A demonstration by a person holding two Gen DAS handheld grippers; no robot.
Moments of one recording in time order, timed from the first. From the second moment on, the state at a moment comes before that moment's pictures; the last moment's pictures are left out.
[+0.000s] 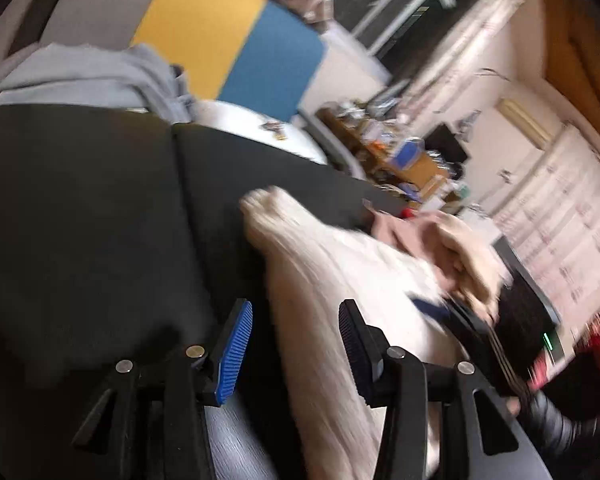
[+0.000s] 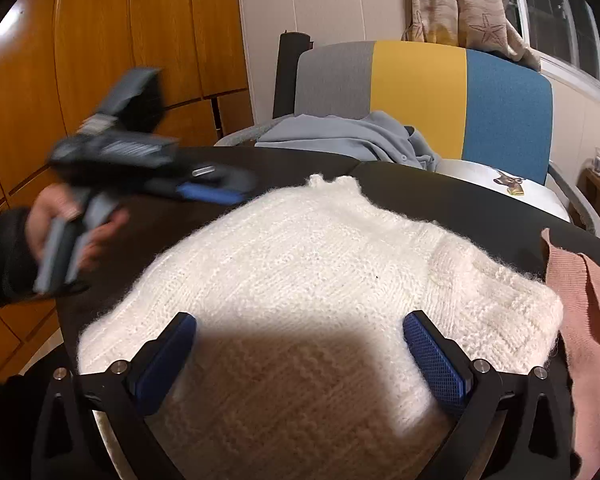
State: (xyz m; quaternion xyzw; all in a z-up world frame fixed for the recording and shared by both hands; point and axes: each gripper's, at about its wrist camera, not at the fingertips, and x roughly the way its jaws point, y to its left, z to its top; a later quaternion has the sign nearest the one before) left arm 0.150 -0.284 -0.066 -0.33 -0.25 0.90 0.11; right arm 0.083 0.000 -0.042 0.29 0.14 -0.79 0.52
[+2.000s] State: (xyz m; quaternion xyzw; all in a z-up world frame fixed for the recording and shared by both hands) left arm 0.358 -0.437 -0.043 -0.15 -0.40 0.89 -0.14; right arm 0.076 -0.225 -0.047 0.47 0.02 -0.57 0.67
